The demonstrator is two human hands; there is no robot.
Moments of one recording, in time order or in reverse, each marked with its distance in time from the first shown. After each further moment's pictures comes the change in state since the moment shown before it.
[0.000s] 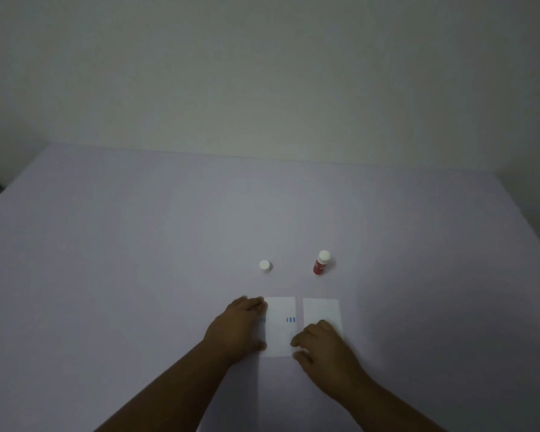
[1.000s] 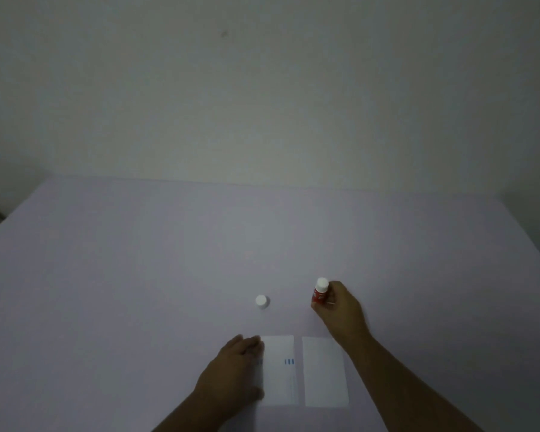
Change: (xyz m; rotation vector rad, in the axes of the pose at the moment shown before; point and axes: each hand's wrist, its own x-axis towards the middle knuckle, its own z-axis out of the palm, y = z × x) left_hand 0.007 -0.008 0.009 0.048 -0.008 0.030; right_hand 0.099 0.044 -0.058 0.581 0.399 0.441
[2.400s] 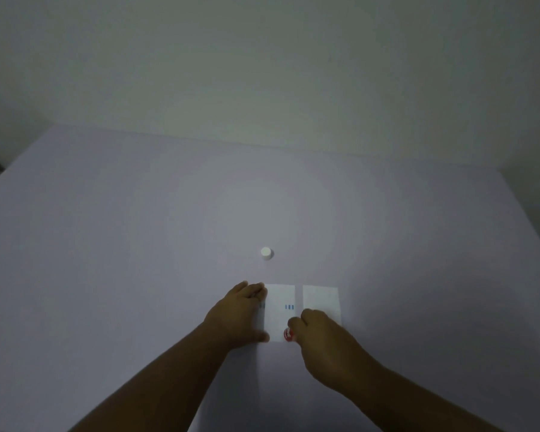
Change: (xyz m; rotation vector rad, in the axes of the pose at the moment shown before) left_hand -0.012 0.007 -0.005 0.018 -0.013 -0.003; right_hand -0.131 0.007 0.011 -0.745 -0.448 -0.567
